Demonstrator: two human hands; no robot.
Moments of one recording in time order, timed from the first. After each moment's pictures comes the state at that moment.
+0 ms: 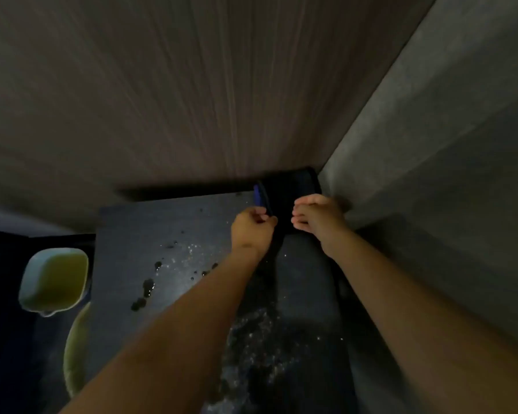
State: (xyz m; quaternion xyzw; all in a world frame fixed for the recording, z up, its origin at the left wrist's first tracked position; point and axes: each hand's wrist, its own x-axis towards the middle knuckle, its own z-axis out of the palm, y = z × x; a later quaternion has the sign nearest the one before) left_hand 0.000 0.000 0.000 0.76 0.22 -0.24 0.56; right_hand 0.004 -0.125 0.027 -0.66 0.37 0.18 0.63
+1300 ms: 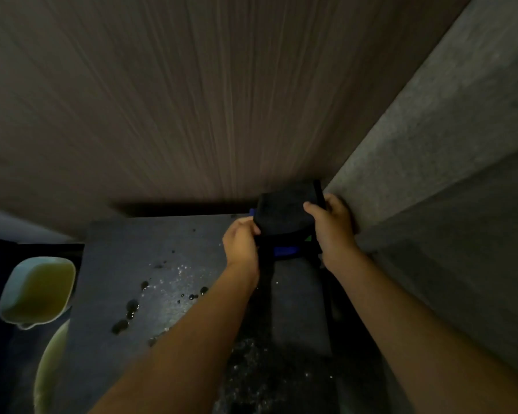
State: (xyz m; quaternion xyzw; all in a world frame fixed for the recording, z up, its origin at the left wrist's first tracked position) left_hand 0.012 -0.013 0.025 0.53 0.38 -0.15 0.75; right_hand 0.023 -0.134 0.057 -0.69 0.36 0.03 0.63
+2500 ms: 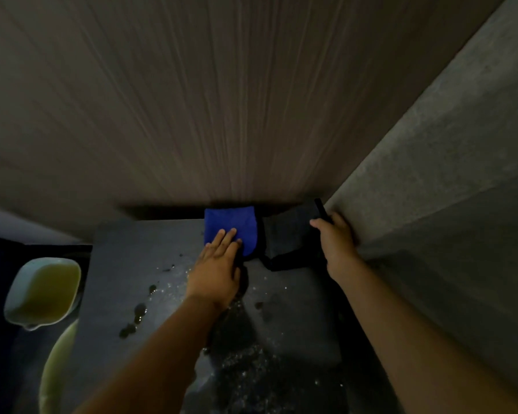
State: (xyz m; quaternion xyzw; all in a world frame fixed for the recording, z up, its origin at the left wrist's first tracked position) left_hand -0.011 0.072 0.001 0.95 -0.08 -0.22 0.19; right_hand 0.024 -0.132 0.028 -0.66 0.41 0.10 0.62
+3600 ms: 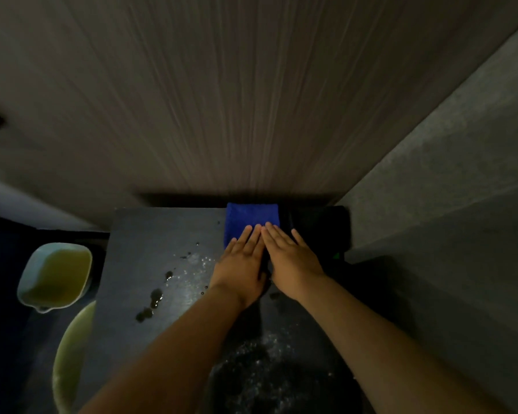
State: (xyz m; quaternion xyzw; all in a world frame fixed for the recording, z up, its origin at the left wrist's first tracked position) left_hand -0.020 0.067 -0.007 0.95 -0.17 -0.25 0.13; right_hand -0.011 -0.058 0.020 -0.94 -0.13 0.30 0.05
